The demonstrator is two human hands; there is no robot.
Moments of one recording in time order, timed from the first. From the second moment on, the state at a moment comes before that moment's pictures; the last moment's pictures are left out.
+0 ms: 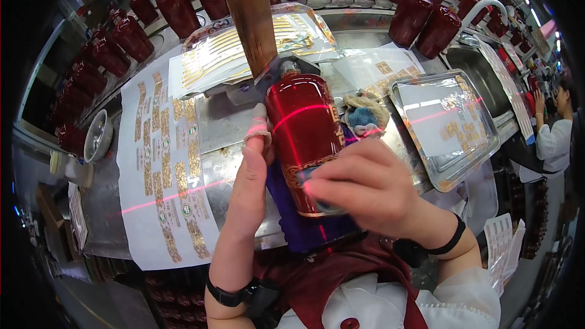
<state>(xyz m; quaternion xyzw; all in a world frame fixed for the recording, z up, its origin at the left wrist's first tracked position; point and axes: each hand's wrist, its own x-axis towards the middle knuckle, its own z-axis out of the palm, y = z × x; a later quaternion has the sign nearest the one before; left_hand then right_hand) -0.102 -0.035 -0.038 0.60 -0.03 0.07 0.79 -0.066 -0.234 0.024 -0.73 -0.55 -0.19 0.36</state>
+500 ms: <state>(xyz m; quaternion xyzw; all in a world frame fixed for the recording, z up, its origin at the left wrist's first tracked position) -0.130 -0.073 -0.048 0.84 -0.02 0.18 0.50 -0.081 -0.271 -0.001 -0.61 -0.60 -0.07 0.51</state>
